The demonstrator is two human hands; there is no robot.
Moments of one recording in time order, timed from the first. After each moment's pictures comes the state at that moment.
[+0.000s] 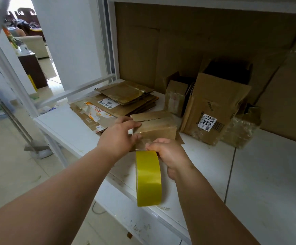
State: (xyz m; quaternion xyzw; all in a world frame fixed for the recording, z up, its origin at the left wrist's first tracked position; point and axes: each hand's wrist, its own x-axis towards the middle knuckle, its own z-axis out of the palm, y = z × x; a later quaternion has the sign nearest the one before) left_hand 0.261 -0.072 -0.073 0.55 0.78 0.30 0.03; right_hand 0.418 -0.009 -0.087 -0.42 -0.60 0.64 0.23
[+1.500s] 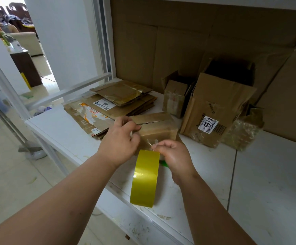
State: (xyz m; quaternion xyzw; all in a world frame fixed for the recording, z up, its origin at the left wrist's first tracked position) left_hand 0.266 -0.060 -0.082 0.55 0.75 0.36 0.04; right_hand 0.424 0.005 -0.097 -0.44 -0.60 0.59 0.30
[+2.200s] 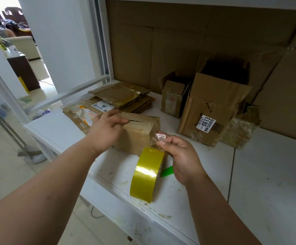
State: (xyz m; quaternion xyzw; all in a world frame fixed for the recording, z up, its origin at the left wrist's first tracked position) left_hand 0.234 -0.067 -0.043 0.50 0.78 0.33 0.17; right_hand 0.440 0.006 -0.092 -0.33 -0.53 0.69 0.38
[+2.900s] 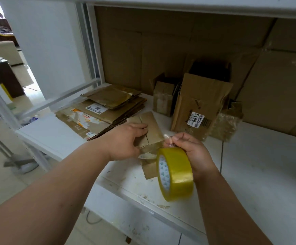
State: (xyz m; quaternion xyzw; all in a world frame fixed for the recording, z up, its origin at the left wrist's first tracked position) left_hand 0.270 -0.066 -0.030 0.73 0.67 0.08 0.12; right_hand 0.478 -0.013 -0.065 -0.29 -0.40 0.77 0.40
